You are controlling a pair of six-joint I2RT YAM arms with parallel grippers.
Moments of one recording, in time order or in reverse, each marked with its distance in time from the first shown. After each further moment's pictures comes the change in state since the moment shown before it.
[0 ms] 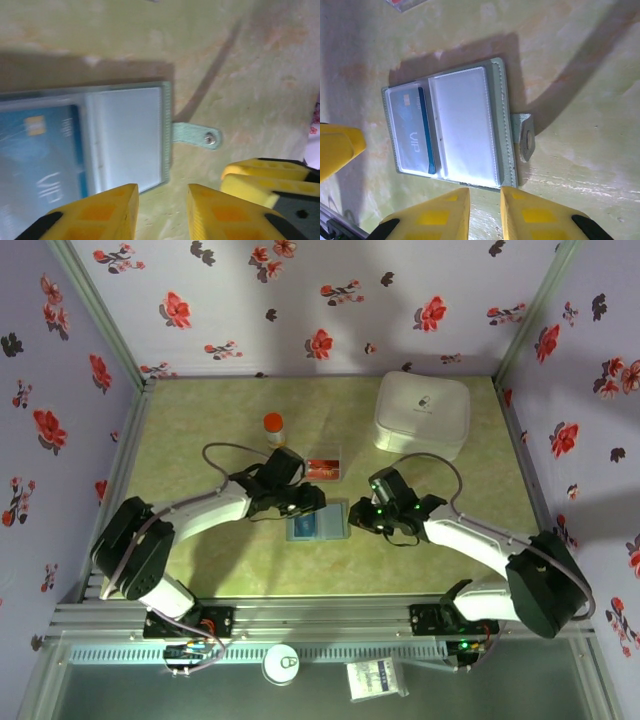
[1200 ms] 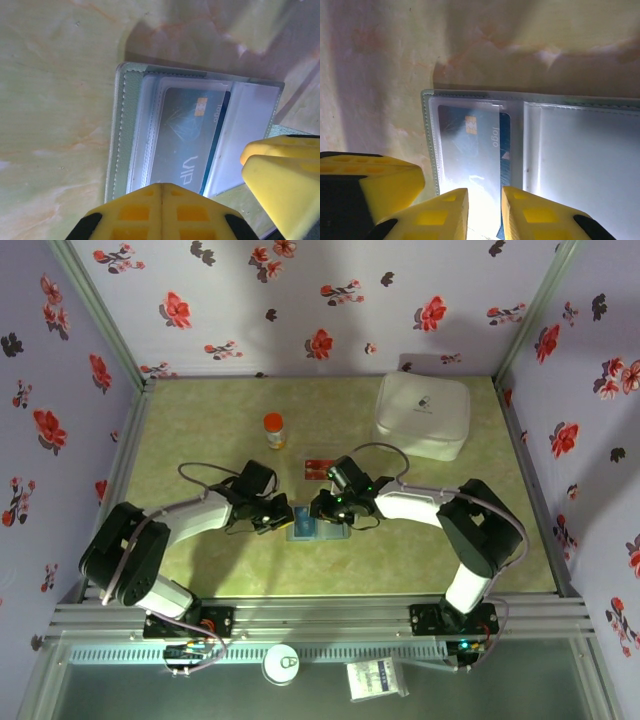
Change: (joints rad) left arm 0.152 -0.036 -0.192 0.021 0.060 0.034; right arm 0.098 0.428 0.264 0.147 -0.118 0.010
